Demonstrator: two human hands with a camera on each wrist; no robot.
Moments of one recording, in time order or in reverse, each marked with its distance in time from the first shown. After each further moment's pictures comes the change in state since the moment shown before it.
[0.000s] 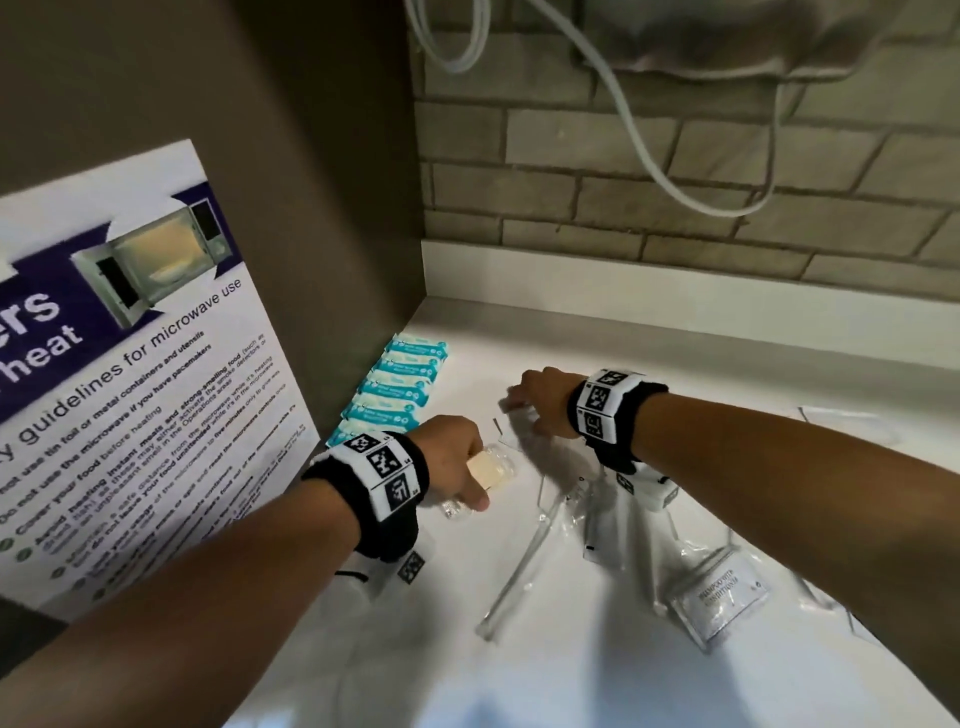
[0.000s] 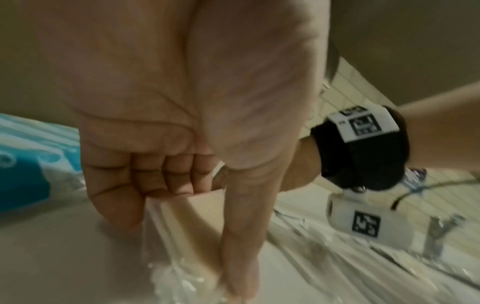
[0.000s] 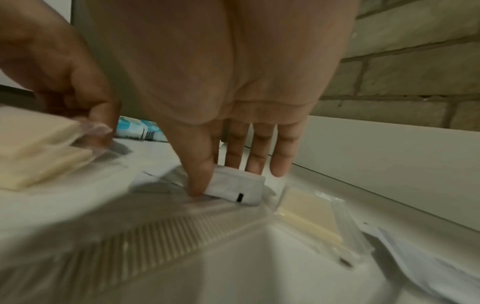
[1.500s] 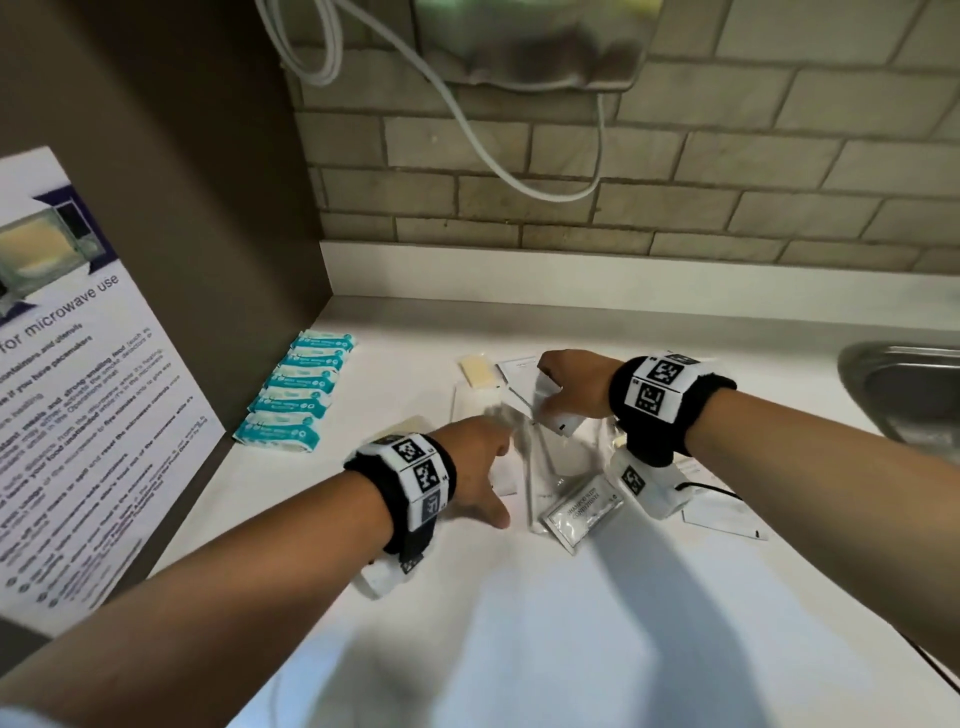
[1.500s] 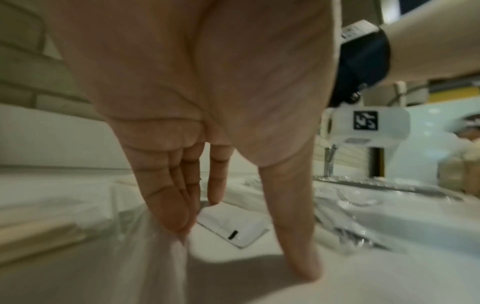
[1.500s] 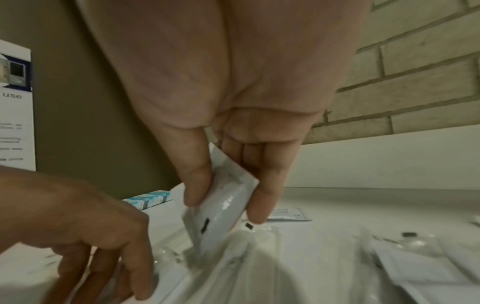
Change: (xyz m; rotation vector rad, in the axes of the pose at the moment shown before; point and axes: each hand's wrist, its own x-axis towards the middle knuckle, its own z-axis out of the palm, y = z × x) left_hand -0.024 0.109 0.055 0.224 -0.013 0.376; right_hand -0.150 0.064 0.011 0.411 0.094 0.311
